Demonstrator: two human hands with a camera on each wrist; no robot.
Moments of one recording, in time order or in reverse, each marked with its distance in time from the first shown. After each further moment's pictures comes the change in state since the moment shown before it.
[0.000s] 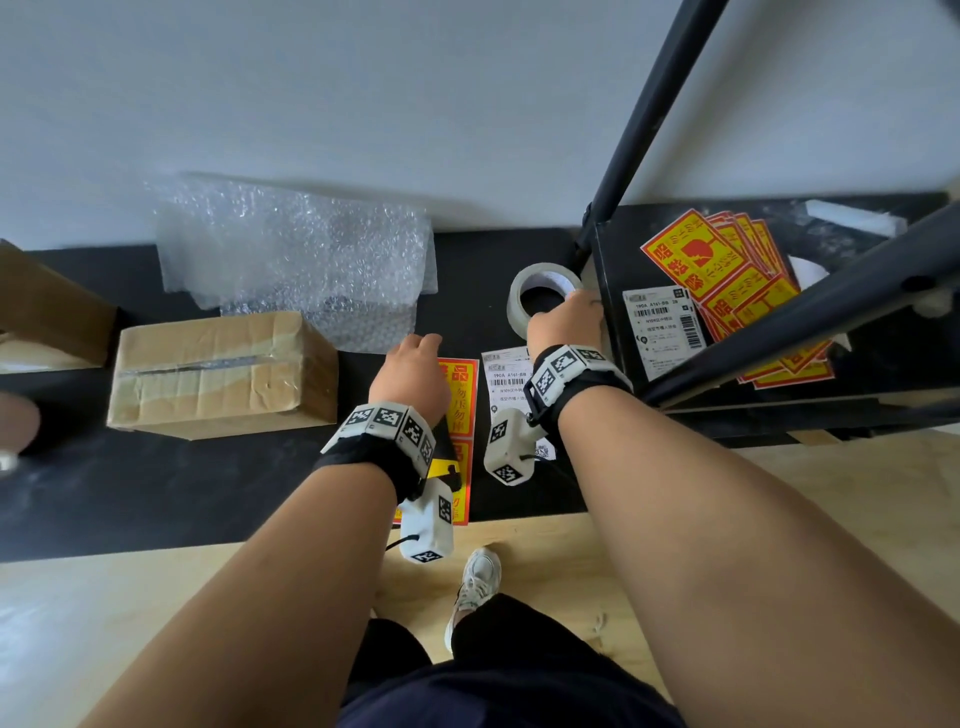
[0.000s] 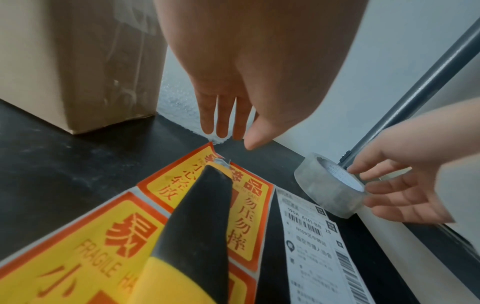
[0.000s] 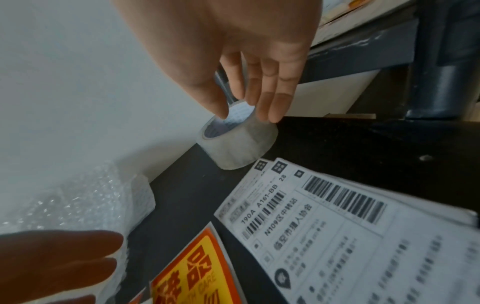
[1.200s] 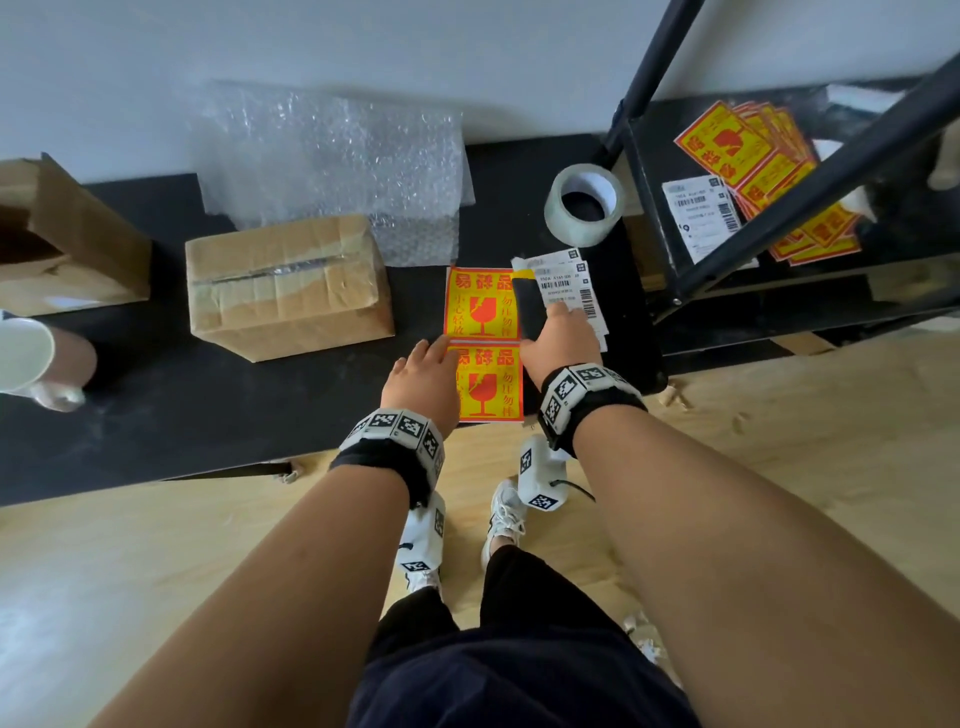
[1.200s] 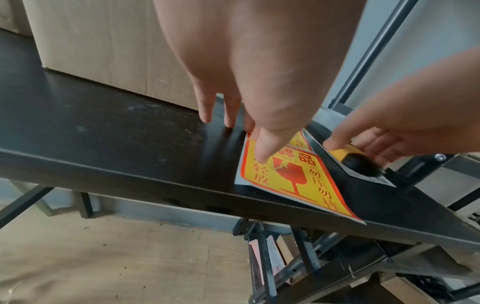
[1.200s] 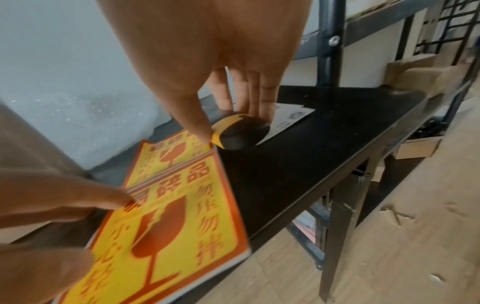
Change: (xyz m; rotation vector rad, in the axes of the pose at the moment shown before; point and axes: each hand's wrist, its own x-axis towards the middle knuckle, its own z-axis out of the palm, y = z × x) left_hand -0.080 -0.112 0.034 0.333 -0.116 0.283; right_hand -0.139 0.057 0.052 -0.369 -0.120 -0.180
